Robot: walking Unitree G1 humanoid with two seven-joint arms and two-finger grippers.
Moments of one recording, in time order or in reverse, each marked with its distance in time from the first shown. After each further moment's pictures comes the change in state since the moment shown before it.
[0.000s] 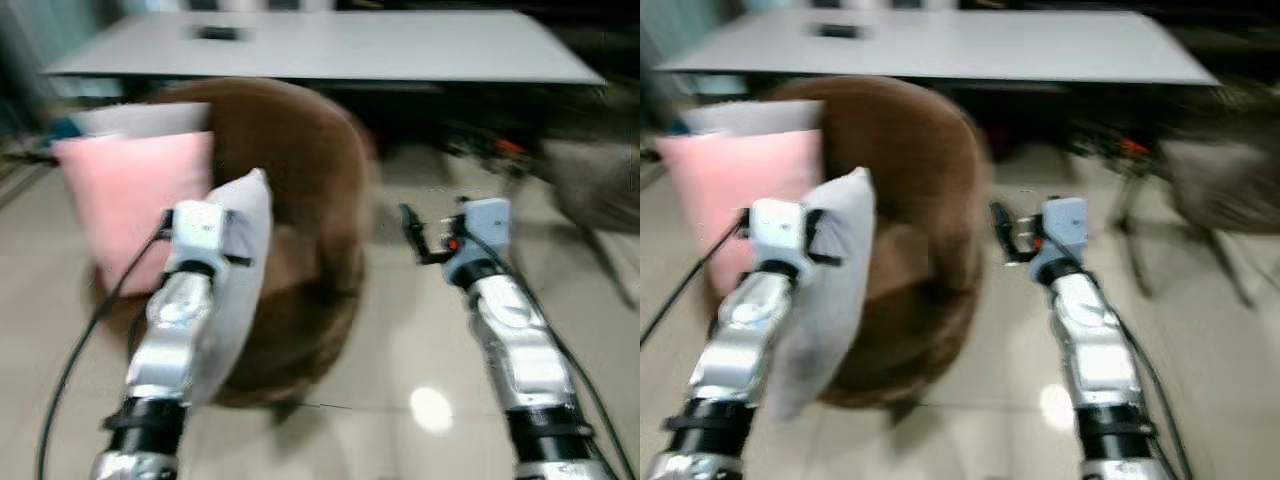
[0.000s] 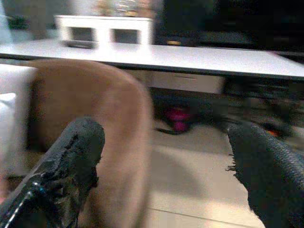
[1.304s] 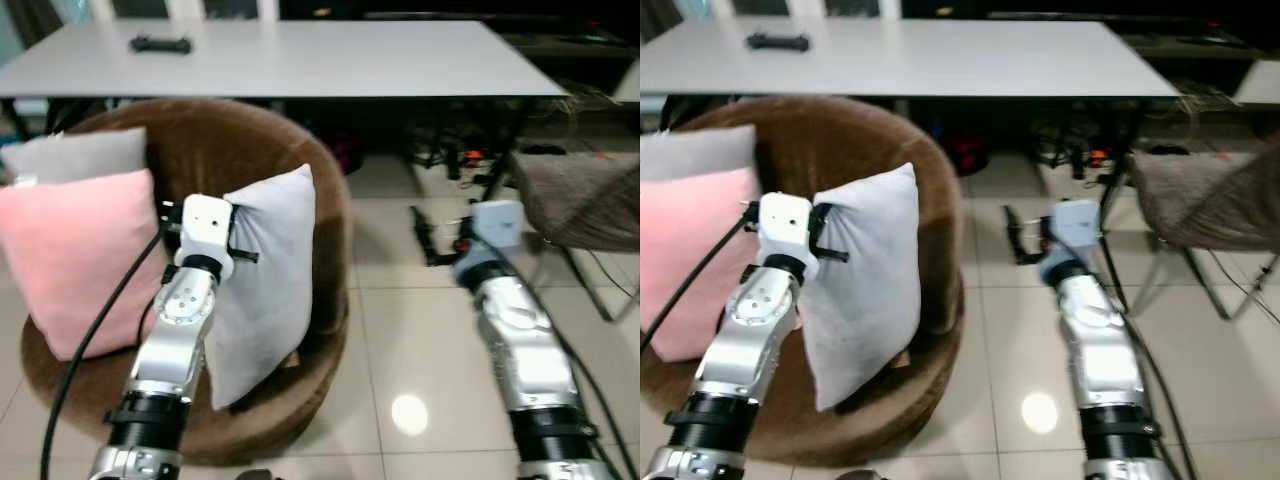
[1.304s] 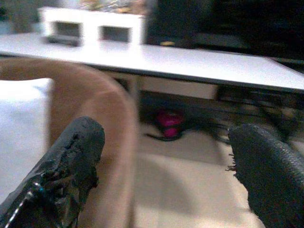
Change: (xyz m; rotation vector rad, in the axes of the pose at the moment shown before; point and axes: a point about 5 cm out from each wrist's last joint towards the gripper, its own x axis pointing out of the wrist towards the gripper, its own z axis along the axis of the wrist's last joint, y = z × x) left arm 0.001 0.013 0.002 0.025 -0.023 0.033; right arm 0.003 0.014 -0.002 -0.018 0.003 0.059
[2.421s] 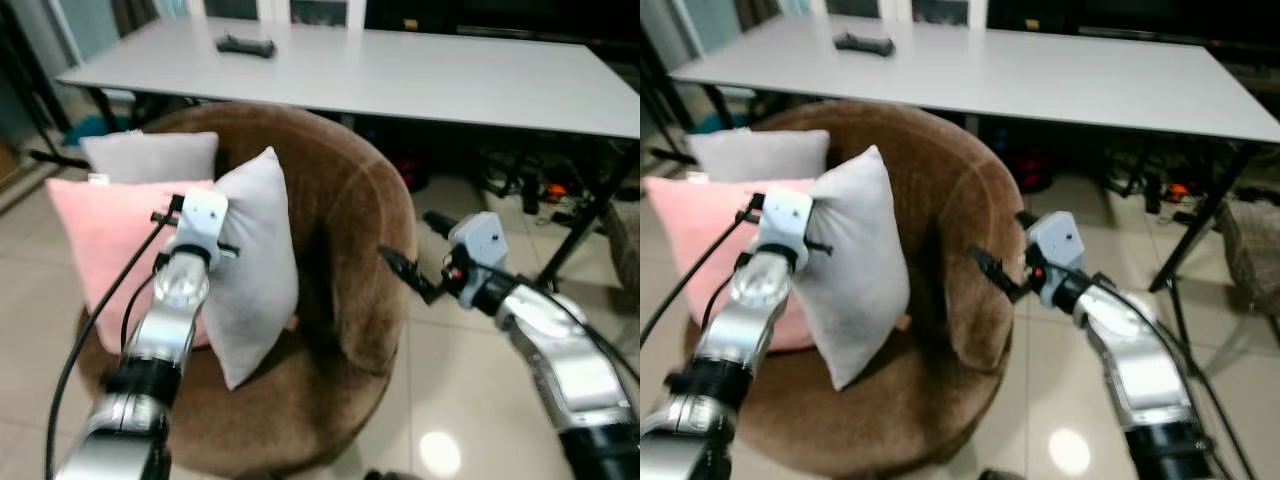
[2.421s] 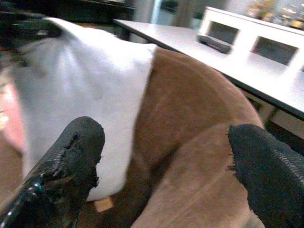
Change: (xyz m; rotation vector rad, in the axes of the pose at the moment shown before) left arm 0.033 0.022 -0.022 0.235 0.120 0.123; right arm -0.031 -0.009 0.014 -0.156 0.070 0.497
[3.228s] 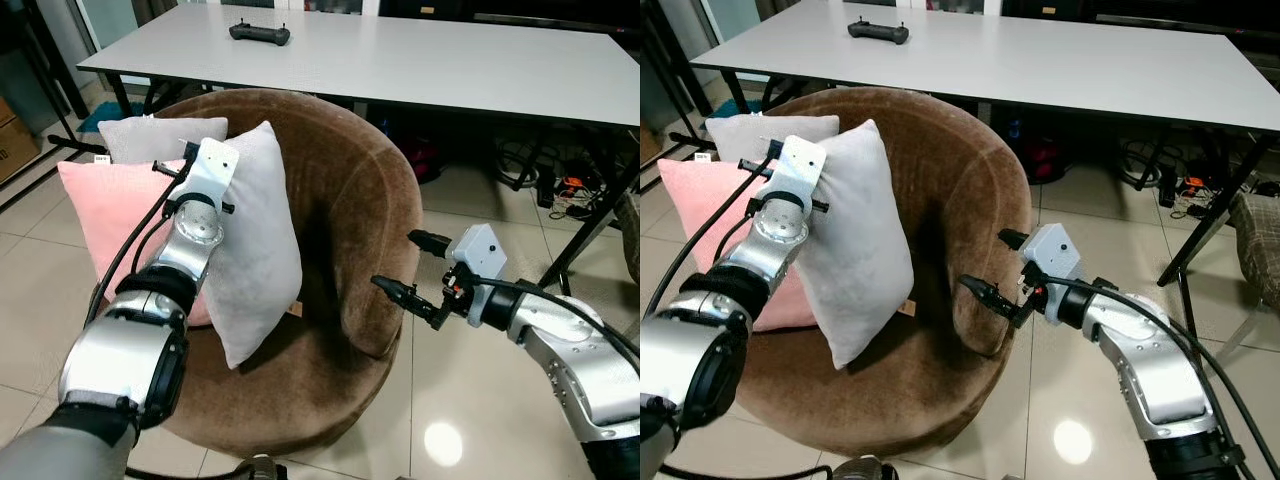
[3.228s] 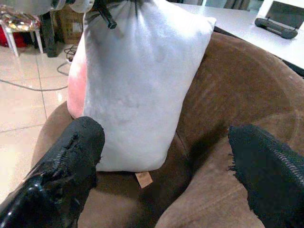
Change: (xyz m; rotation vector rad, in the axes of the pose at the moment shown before) left arm 0.044 0.008 0.042 0.175 0.014 0.123; right arm -0.009 0.013 0.005 0.010 0.055 0.147
